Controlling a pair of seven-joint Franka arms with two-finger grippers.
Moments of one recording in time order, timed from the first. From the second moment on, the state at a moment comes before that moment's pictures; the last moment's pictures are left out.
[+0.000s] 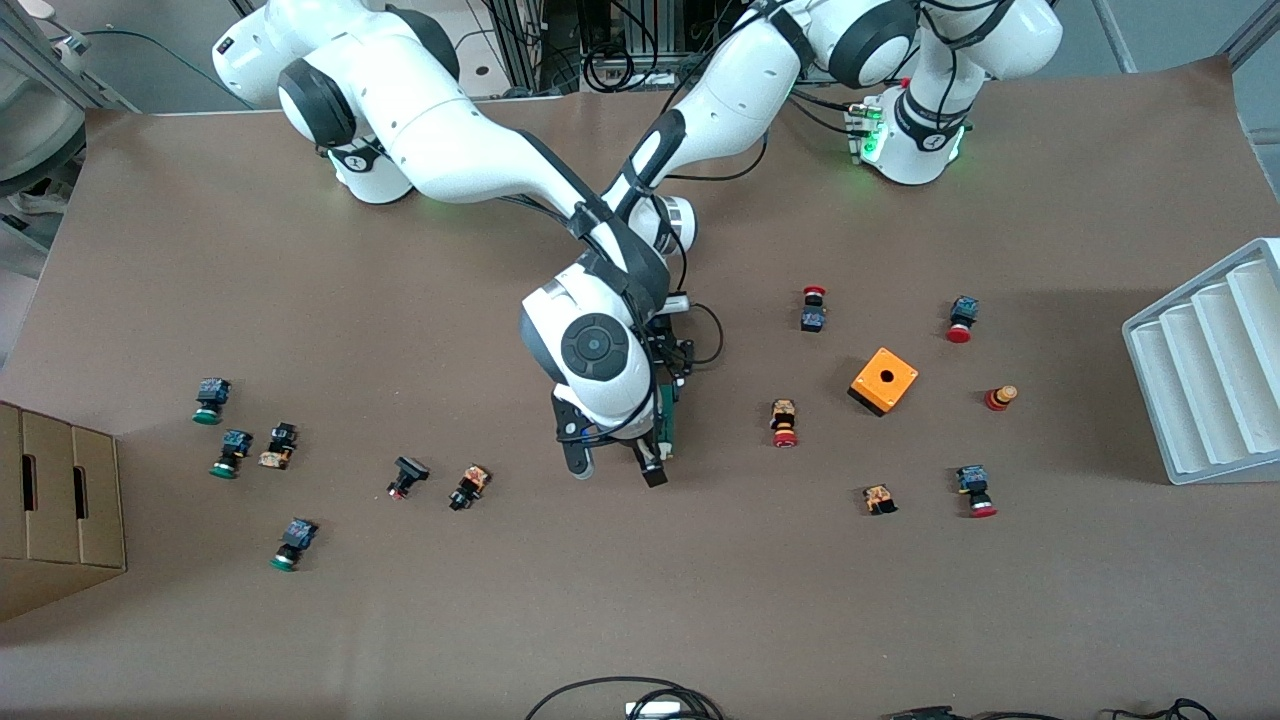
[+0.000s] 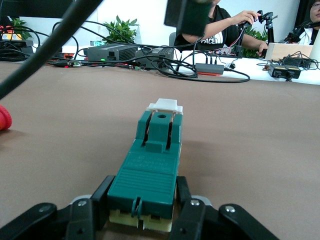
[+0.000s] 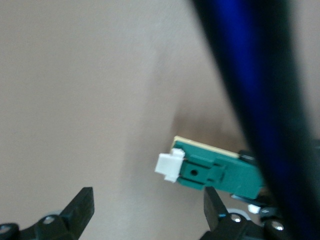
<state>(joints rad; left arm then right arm) -1.08 0.92 -0.01 -1.74 1.75 1.99 -2.70 0.78 0.96 -0.17 -1.02 0.23 2.13 1.94</state>
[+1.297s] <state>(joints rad) -1.08 0.92 -0.01 -1.74 1.75 1.99 -2.70 0.80 1.03 -0.18 -0.98 0.23 2.16 1.98</state>
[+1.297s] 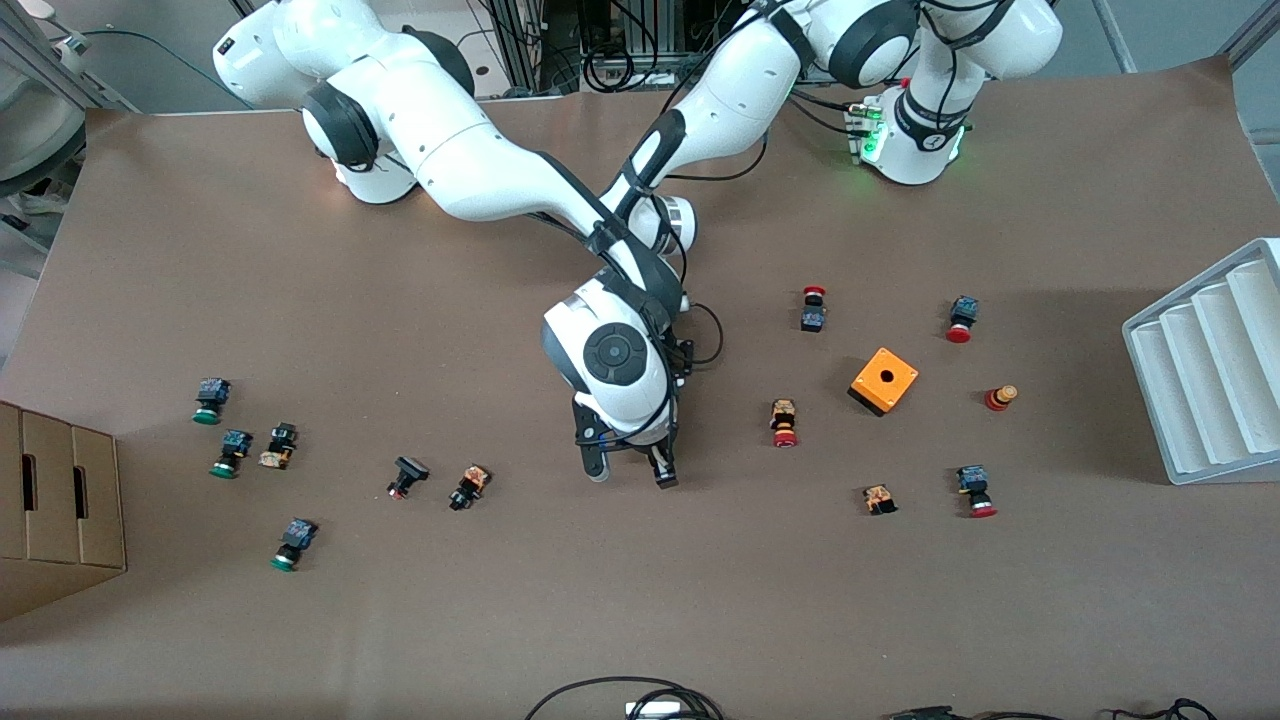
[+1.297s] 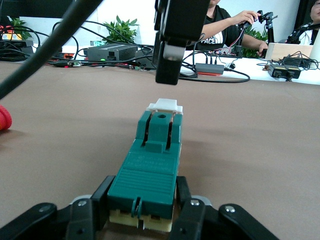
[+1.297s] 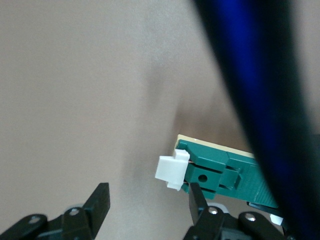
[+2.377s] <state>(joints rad) -1.08 0.92 -0.01 -1.74 1.75 1.99 -2.70 0.80 1.06 -0.18 -0.98 0.23 2.16 1.98</state>
